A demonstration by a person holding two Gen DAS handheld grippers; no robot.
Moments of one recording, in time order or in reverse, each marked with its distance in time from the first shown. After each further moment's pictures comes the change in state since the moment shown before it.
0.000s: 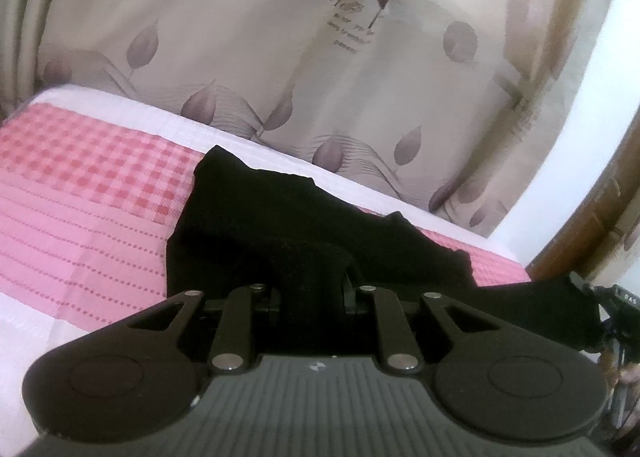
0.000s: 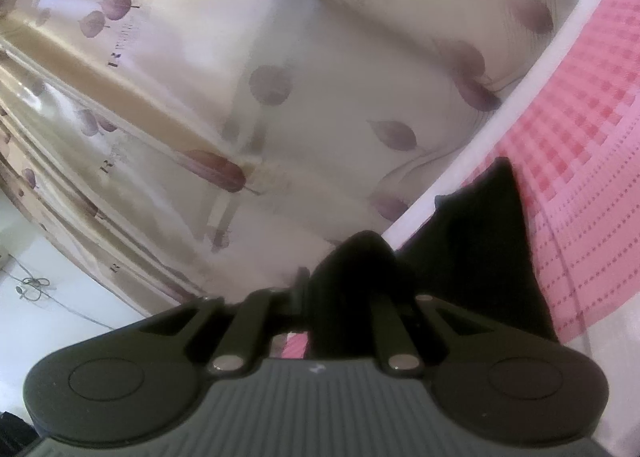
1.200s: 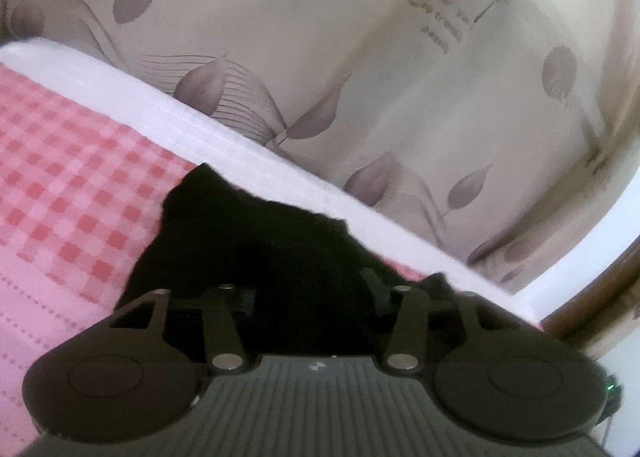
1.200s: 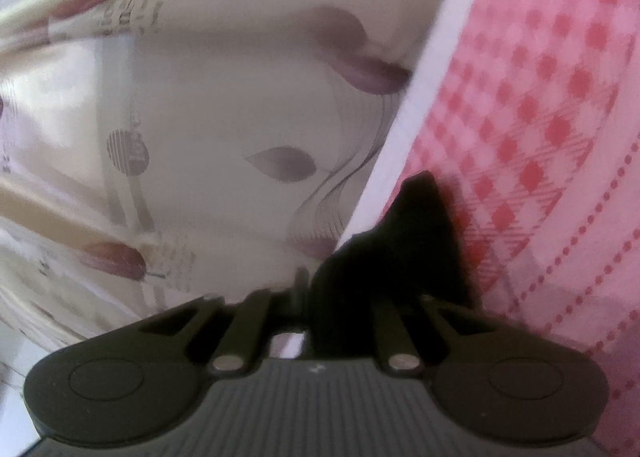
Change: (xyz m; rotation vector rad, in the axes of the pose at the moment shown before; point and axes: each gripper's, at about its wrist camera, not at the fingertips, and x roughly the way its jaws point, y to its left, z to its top) left arm 0.145 0.046 0.062 -0.162 0.019 -0.010; right arm 0.103 -0.130 0.047 0.323 -0.049 -0.035
